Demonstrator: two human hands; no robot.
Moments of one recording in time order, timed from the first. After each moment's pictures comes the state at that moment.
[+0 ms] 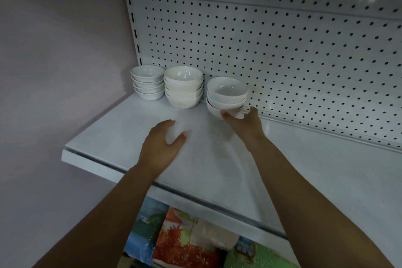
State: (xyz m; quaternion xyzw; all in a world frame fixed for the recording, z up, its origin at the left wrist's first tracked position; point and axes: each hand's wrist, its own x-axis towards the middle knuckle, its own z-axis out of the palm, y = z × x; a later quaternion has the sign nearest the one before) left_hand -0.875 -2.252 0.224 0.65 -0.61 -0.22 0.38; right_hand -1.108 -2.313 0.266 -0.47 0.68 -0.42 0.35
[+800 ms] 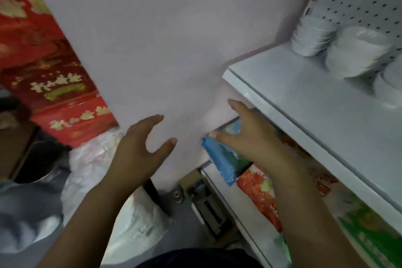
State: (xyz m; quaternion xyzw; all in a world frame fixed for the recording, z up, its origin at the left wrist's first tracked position) left_hand -0.672 -1.891 0.223 0.82 -0.41 -0.11 0.39; right_hand -0.853 -2.064 0.275 -0.83 0.39 -0.10 0.40
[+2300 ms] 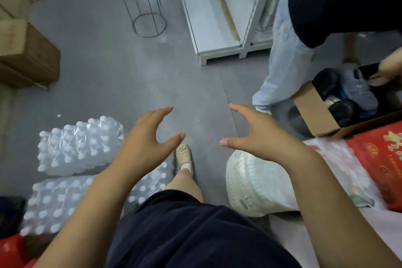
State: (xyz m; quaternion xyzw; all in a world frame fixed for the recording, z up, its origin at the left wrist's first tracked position) left_hand -0.839 -1.494 0.161 0.82 0.46 0.08 0.33; right_hand -0.597 -1.616 0.183 -0.78 -0.46 0.39 0.17
